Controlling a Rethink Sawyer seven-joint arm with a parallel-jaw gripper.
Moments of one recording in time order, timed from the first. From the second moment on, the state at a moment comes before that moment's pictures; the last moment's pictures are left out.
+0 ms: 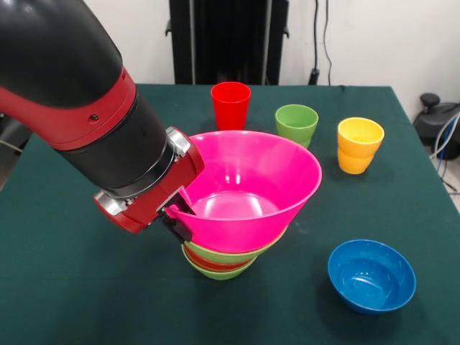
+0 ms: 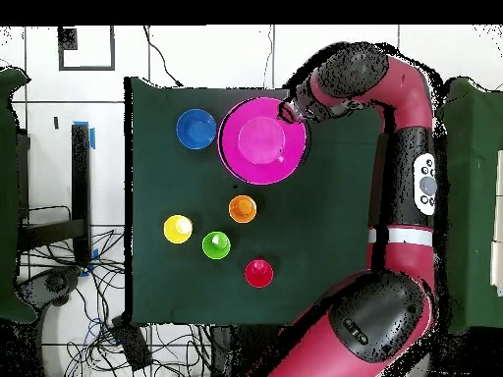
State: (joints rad) arm -0.70 -0.15 0.97 0.70 -0.59 1.52 0.92
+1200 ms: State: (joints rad) arm -0.70 -0.16 0.97 0.70 -0.61 1.52 0.92
